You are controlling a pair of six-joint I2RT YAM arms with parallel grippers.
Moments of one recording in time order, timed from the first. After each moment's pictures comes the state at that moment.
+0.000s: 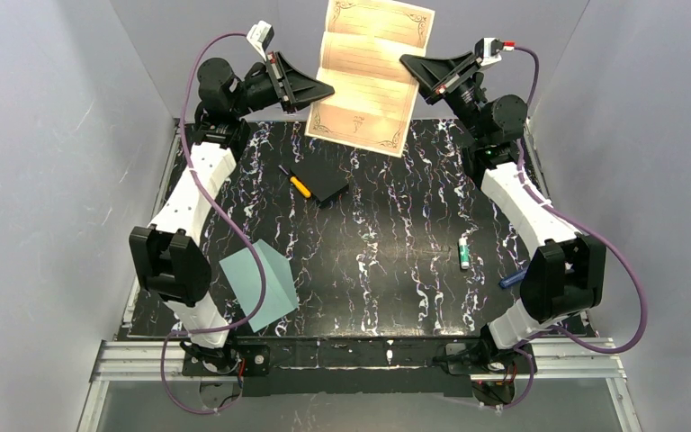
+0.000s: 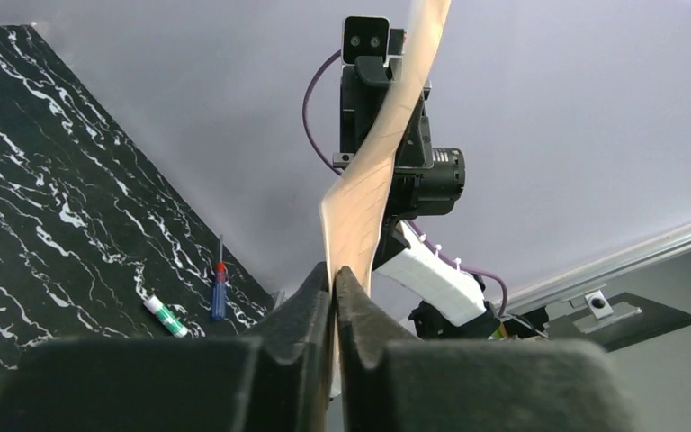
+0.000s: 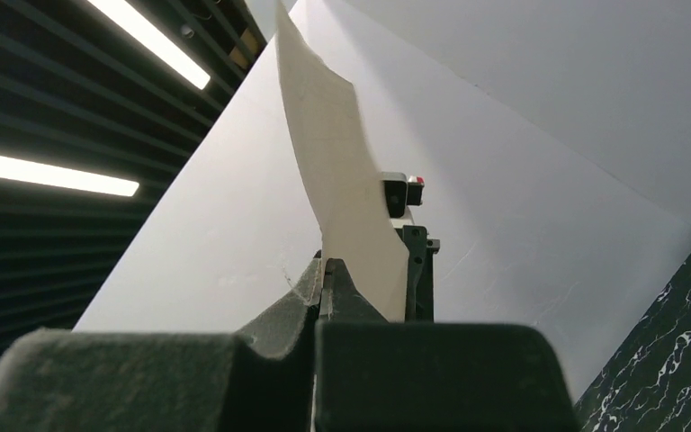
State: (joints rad) left arm -0.21 1.70 1.69 0.30 1.00 -1.24; right arm 0.28 1.56 1.37 0.83 -0.47 1.55
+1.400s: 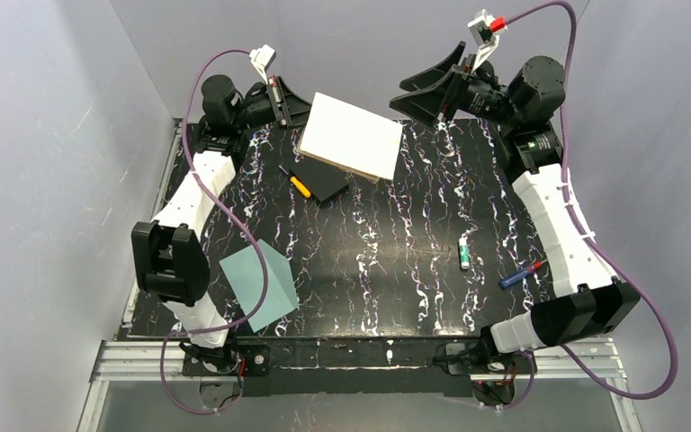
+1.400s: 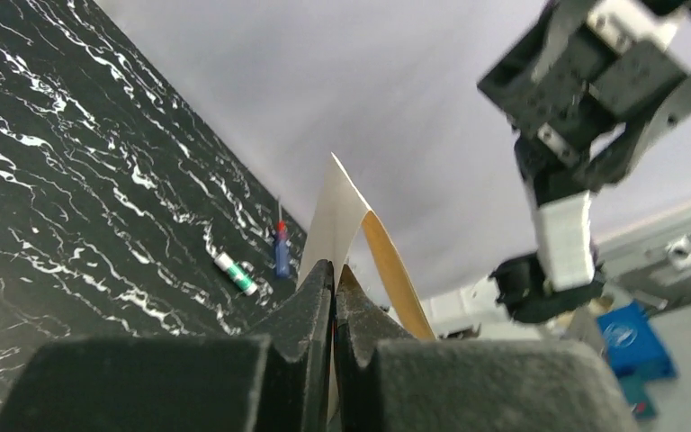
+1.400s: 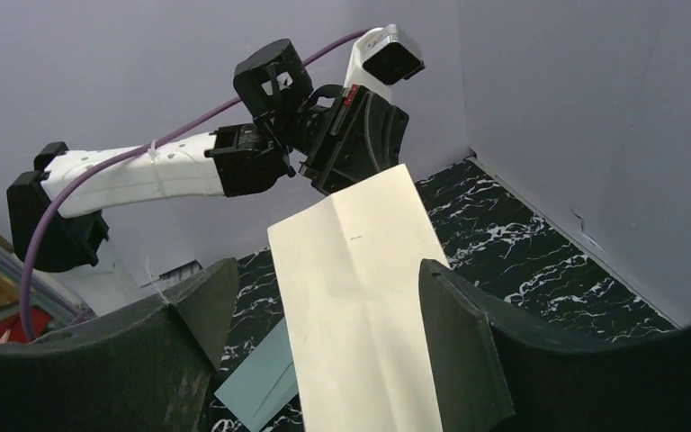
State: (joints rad) left arm -0.18 1.72 1.55 0.36 1.08 -1.10; right arm 0.28 1.41 1.64 0.09 -0.93 0.52
